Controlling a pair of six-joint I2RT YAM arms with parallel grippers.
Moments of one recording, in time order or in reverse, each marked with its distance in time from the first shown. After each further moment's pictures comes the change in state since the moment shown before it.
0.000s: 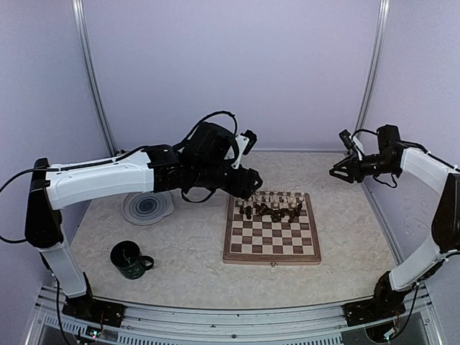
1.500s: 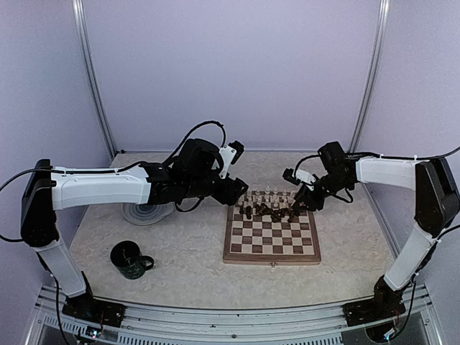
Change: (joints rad) left arm 0.077 -0.013 -0.233 0.273 -0.024 0.174; right arm 0.460 0.199 -0.047 0.095 0.389 -0.166
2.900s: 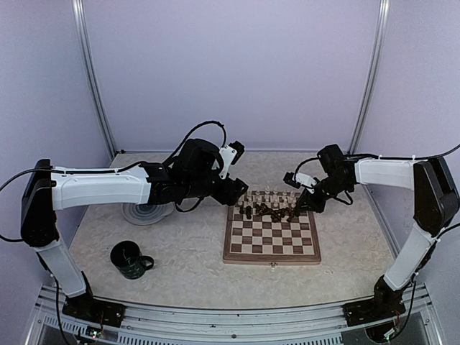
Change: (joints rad) left arm -0.001 0.000 0.000 -0.002 -0.001 0.014; right arm 0.000 0.009 -0.014 -0.013 0.058 0.009
